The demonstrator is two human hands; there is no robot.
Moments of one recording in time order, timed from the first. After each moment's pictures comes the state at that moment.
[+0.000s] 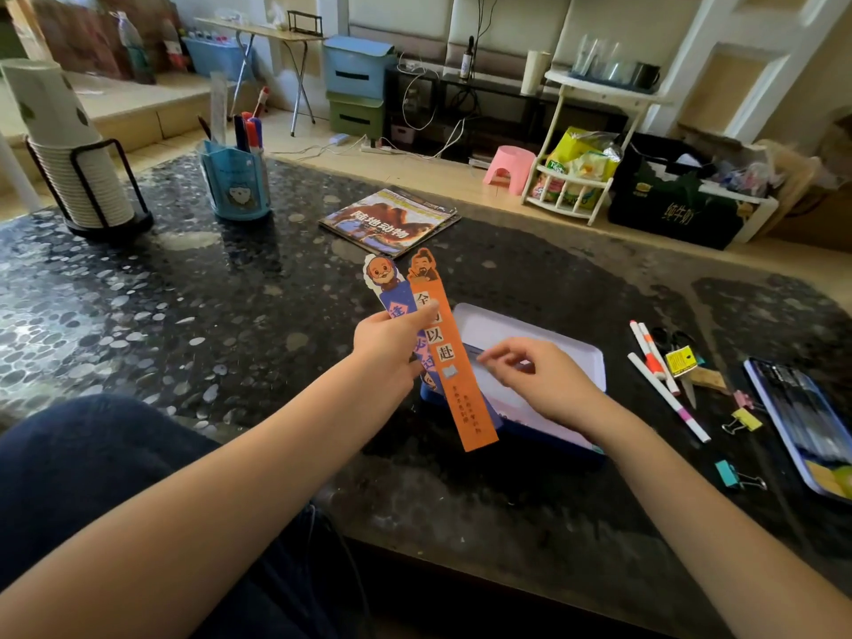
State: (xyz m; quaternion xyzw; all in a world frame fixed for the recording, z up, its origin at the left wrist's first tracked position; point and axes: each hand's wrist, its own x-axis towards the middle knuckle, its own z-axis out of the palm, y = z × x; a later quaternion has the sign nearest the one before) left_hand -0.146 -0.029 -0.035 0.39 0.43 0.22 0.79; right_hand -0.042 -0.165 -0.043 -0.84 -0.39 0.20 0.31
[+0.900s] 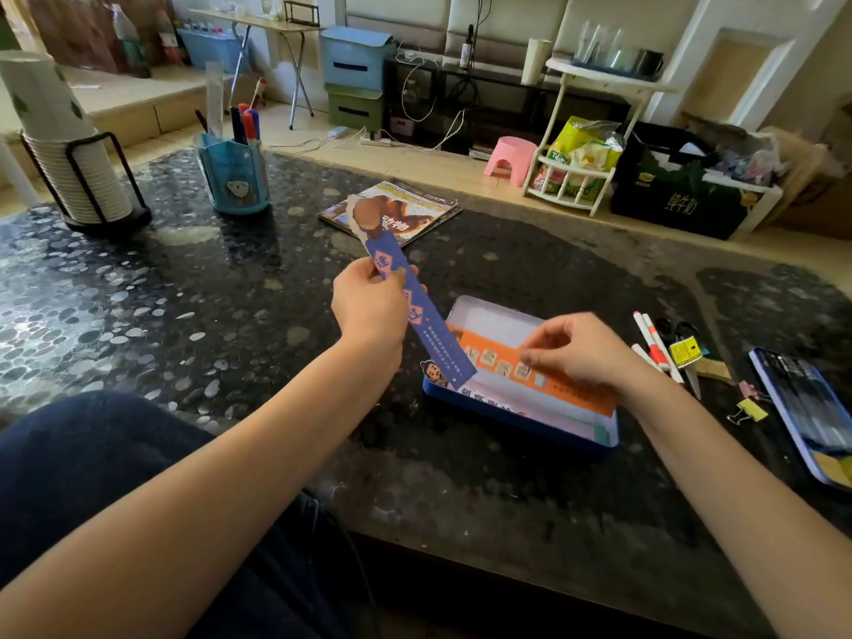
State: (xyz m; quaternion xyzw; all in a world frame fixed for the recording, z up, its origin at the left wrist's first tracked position) left_hand -0.150 -0.018 -0.021 0.50 0.41 0.39 0.66; right_hand -0.011 -0.174 -0.026 -0.87 -0.33 0.22 0.28
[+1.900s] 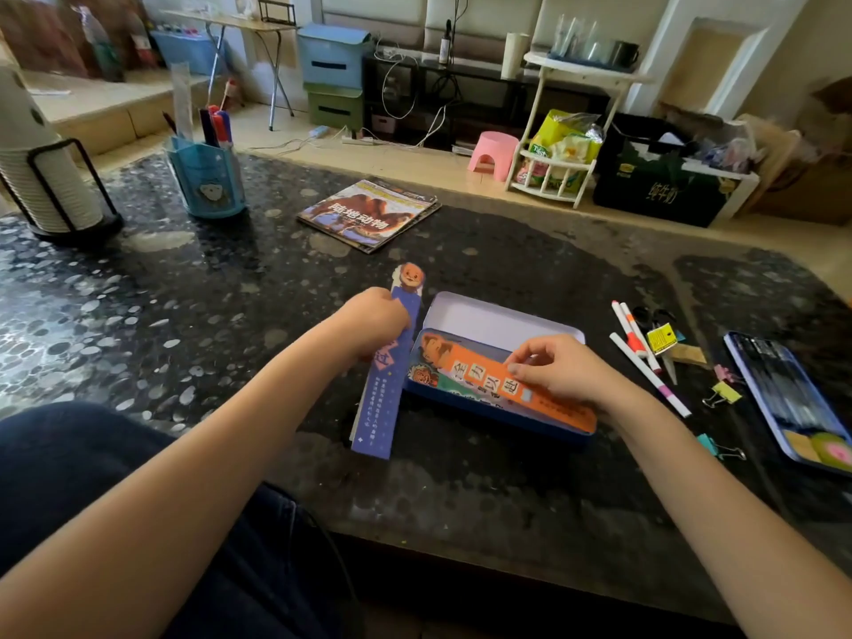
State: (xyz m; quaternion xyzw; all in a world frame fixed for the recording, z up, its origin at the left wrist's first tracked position) left_hand -0.141 -0.011 -0.022 0.75 0.43 0.03 0.51; right_hand -0.007 -0.192 -0.047 -0.87 -0.31 0.27 0.26
